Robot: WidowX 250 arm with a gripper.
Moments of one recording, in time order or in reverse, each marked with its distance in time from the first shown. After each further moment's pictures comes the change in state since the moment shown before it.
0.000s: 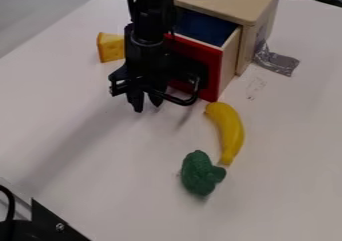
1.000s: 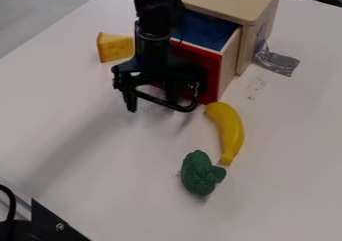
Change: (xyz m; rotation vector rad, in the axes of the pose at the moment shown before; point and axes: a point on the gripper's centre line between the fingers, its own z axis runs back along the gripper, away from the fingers) arm -0.002 -0.007 0.014 -0.007 0.030 -0.208
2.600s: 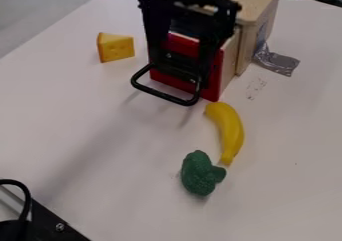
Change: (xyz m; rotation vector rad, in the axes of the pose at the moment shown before) arm -0.066 -0.010 0.126 -0.047 -0.001 -0.853
